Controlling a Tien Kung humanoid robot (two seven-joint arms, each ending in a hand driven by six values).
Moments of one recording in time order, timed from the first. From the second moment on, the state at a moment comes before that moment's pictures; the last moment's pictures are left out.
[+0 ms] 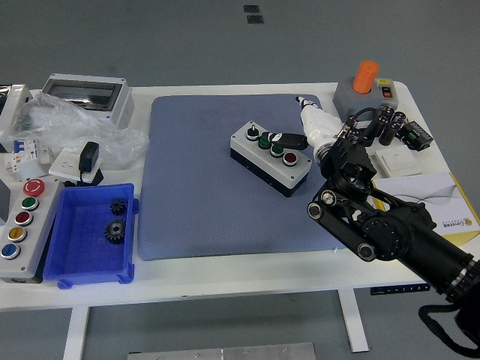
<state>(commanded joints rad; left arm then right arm) 0.04 0.12 -1.30 -0.18 0.84 0.06 0.26 0.71 -0.10 0.72 1.08 -1.89 -0.21 -0.65</state>
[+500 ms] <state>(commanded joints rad) 0.04 0.12 -1.31 -0.18 0.84 0.06 0.26 0.73 -0.08 0.62 1.03 -1.85 -0.13 -0.65</state>
